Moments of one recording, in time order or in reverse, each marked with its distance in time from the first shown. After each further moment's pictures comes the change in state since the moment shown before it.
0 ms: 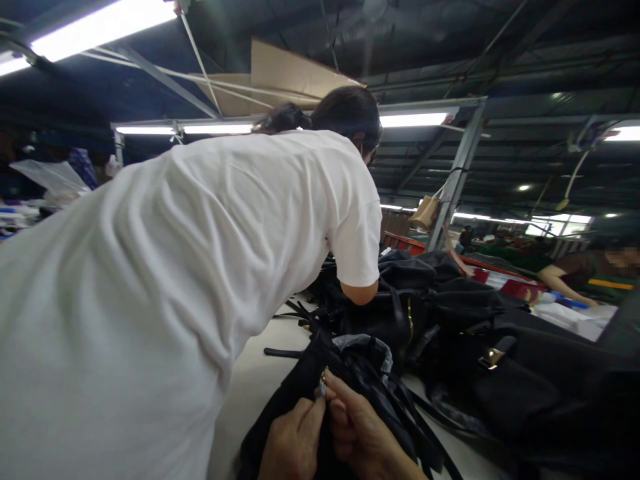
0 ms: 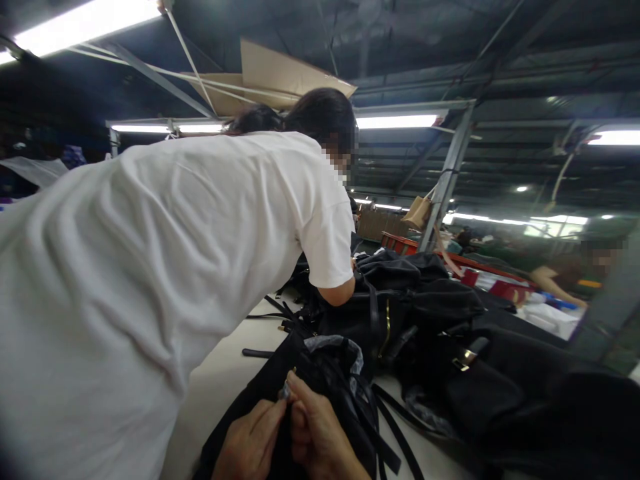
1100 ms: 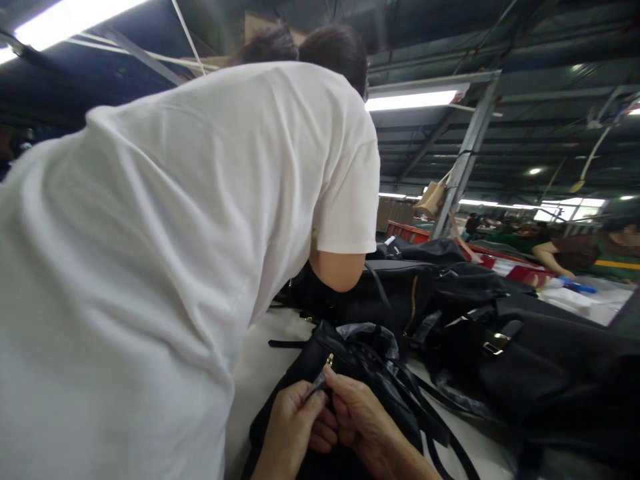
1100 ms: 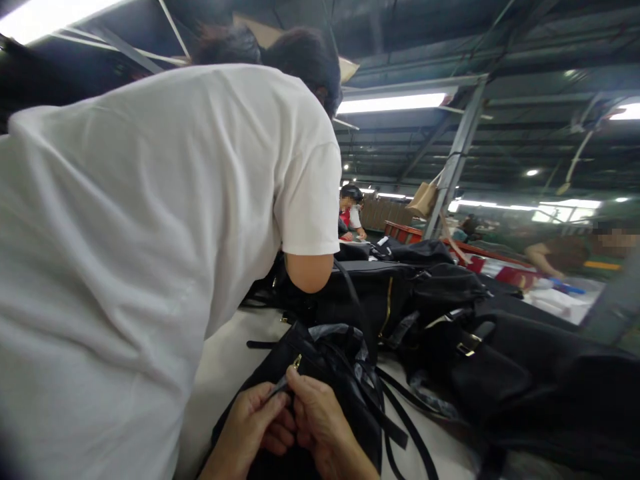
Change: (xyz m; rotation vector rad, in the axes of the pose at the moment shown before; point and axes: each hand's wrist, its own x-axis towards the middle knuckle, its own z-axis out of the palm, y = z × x) left_hand 0.032 0.022 -0.016 -1.068 -0.272 -1.338; right_hand 0.013 0.016 -0.012 -0.190 -0.027 -0.161
